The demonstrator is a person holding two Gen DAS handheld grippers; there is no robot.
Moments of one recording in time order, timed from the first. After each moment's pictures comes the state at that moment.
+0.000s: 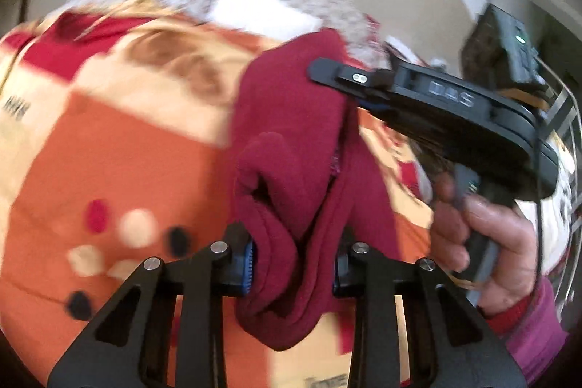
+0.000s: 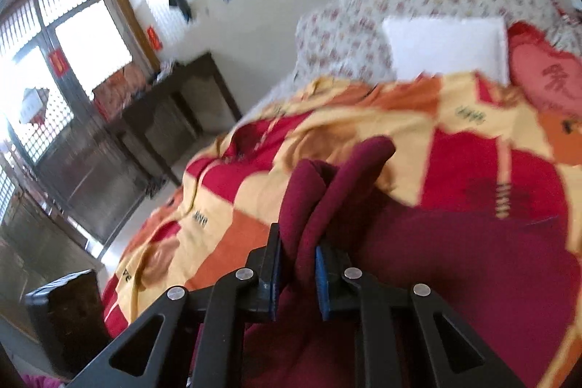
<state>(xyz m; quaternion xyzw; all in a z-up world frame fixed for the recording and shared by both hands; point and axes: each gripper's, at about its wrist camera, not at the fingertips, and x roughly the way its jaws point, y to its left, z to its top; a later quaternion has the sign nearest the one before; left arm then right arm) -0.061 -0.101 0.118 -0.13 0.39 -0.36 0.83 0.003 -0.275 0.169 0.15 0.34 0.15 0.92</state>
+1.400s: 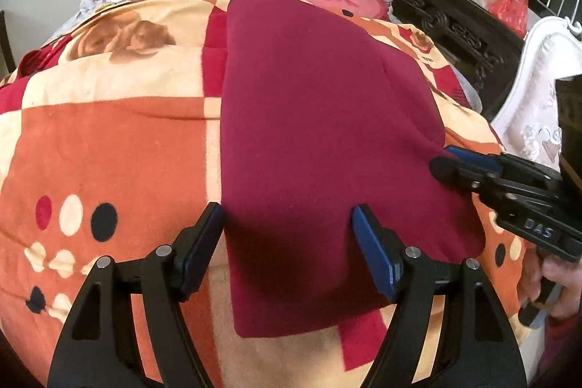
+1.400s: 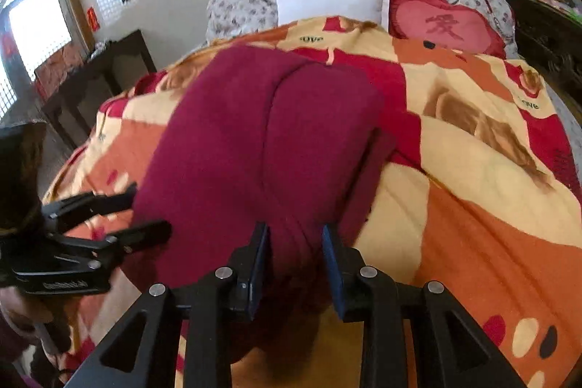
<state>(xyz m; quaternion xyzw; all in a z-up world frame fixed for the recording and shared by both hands) -0.074 -0.210 0.065 0.06 0.44 -0.31 0.84 -0.147 -0.400 0.078 0.11 0.40 0.03 0.91</state>
